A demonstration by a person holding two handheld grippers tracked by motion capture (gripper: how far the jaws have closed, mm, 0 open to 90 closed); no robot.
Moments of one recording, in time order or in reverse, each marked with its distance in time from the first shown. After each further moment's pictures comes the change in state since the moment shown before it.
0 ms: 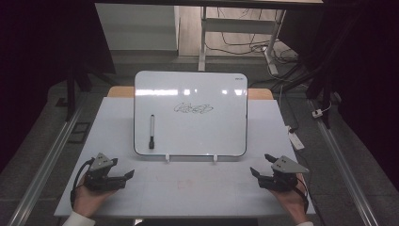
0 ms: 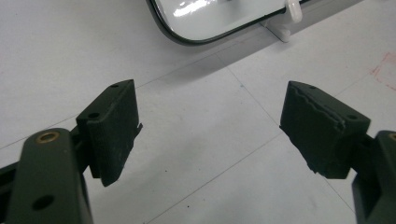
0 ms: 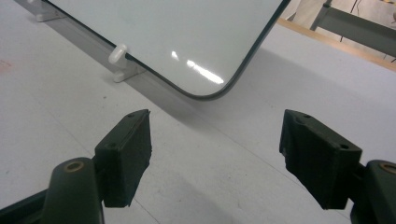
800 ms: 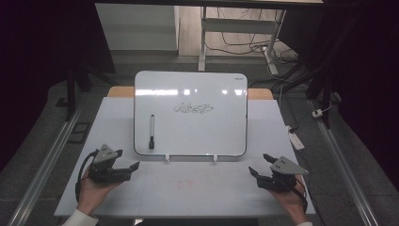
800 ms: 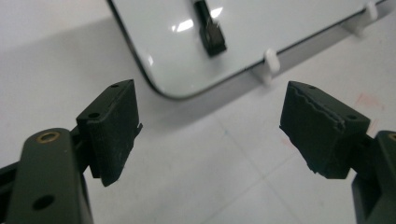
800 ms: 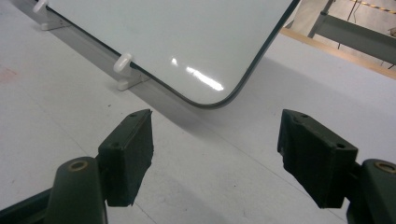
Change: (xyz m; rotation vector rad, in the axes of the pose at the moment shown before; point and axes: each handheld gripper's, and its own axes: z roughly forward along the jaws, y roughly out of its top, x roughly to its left) left arm -0.011 0.036 -0.003 -0.061 0.000 0.020; right arm 0.005 0.001 0.000 -0.028 -0.004 0.000
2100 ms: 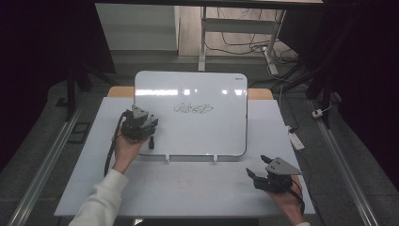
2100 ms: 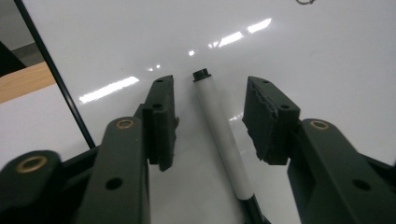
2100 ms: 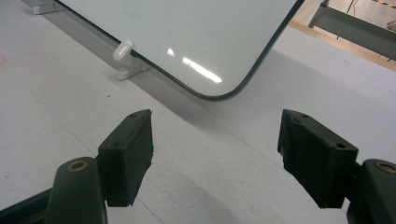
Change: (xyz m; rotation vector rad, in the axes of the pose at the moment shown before) left arm 0.002 0.108 0.085 -0.015 0.204 0.008; right arm 0.008 -0.001 0.007 0.044 -0.019 -0.017
